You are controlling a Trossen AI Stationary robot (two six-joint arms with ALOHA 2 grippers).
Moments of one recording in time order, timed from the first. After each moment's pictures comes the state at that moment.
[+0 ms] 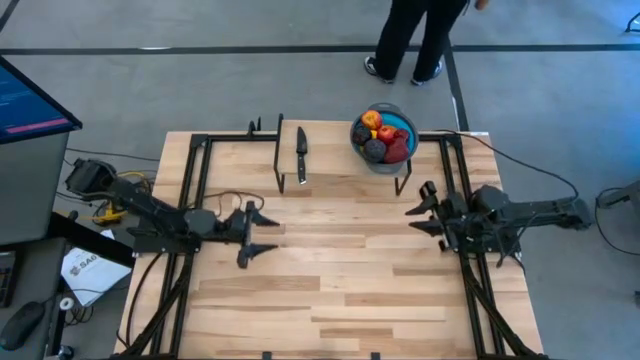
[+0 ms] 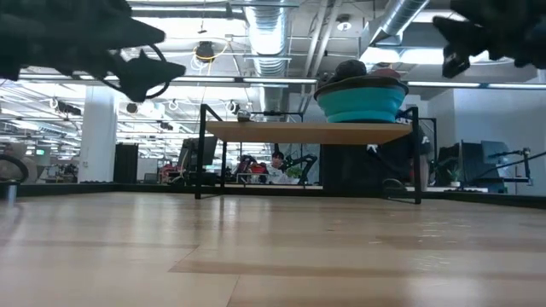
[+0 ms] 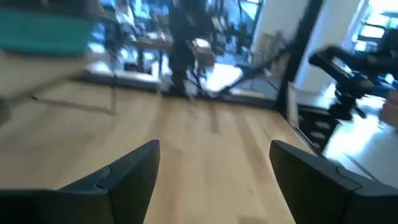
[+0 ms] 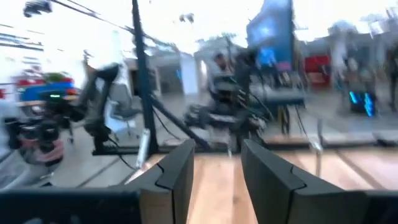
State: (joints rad) left arm -0.31 1.04 0.15 0.85 -0.30 -0.18; right arm 0.03 0.20 0.07 0.34 -0.14 0.11
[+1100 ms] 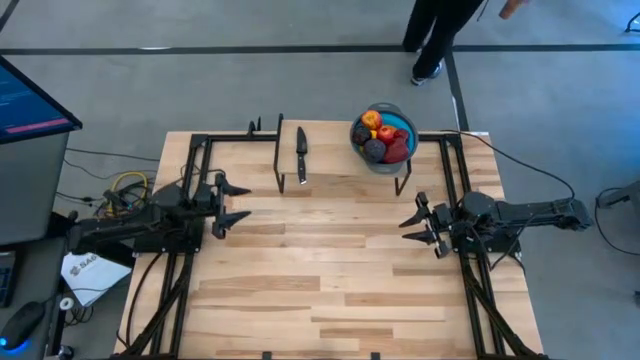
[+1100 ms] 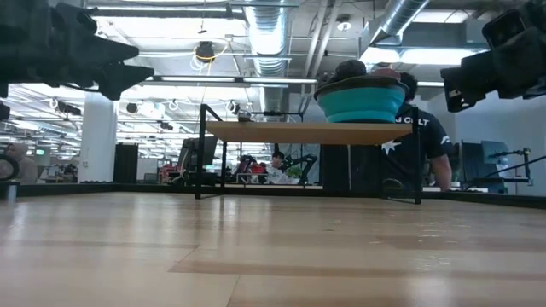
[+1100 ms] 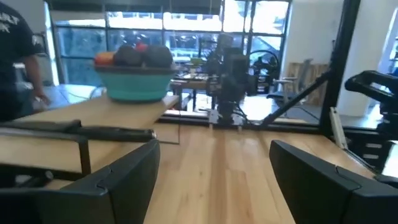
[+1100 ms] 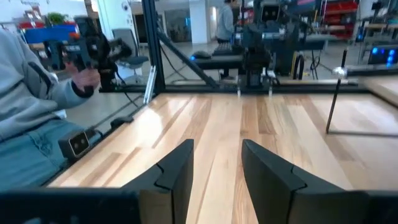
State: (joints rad) left arm 0.23 0.04 0.01 0.14 0.10 -0.05; right arm 0.04 0.15 0.01 0.10 -0.18 0.06
